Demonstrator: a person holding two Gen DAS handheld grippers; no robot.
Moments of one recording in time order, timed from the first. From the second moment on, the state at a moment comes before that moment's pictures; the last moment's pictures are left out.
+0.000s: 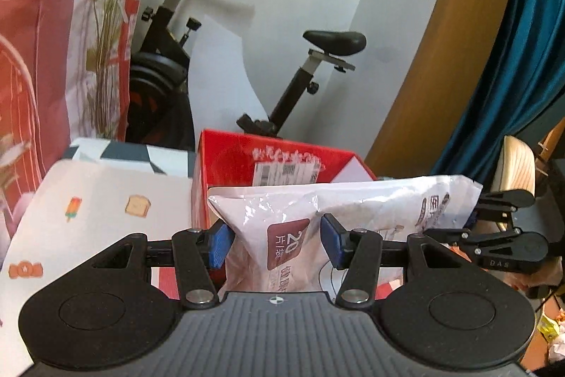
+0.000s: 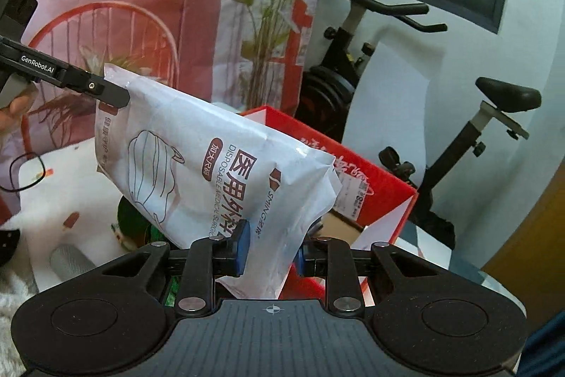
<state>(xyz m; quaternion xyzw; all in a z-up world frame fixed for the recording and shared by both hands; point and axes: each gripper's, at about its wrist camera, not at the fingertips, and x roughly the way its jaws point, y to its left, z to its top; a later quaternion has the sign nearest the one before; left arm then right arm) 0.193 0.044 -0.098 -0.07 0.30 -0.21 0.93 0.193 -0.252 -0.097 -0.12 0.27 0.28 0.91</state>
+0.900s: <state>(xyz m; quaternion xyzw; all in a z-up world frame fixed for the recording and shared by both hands) 0.330 0.007 -0.069 -0.06 0.20 -0.16 0.97 0.340 -0.242 -0.128 -0.12 0.19 0.13 0.97</state>
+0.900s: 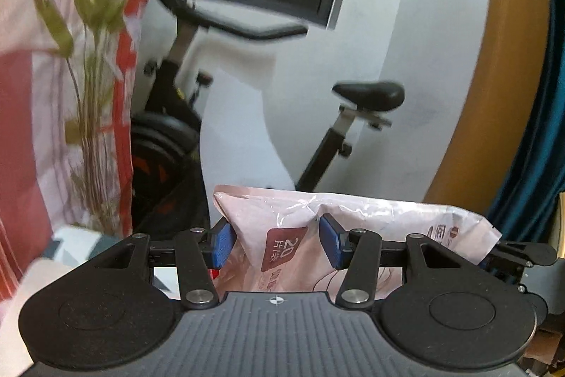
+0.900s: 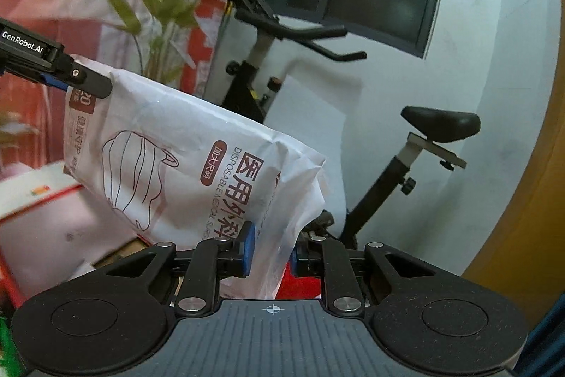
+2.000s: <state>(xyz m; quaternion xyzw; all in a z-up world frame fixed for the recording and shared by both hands) 0.406 0.030 -0.135 -0.06 0.32 -0.13 0.94 0.424 -0.270 -0.192 -0.02 0.35 0.17 0.92</state>
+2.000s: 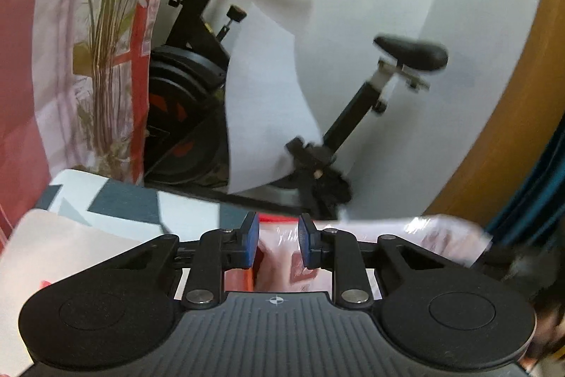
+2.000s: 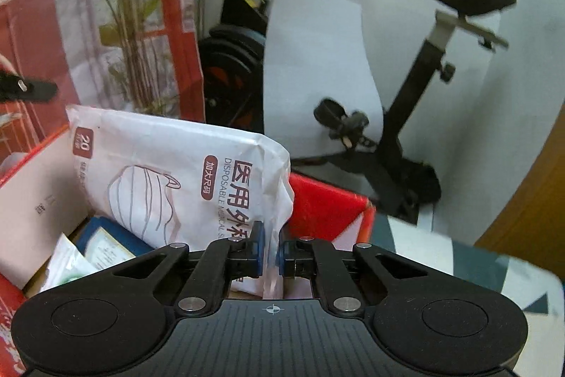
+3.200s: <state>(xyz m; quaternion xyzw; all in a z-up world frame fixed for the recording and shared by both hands) 0.446 -0.037 -0.168 -0.04 0.42 -0.10 0.90 0.387 -0.282 -0.175 -0.02 0.28 0.09 0.95</state>
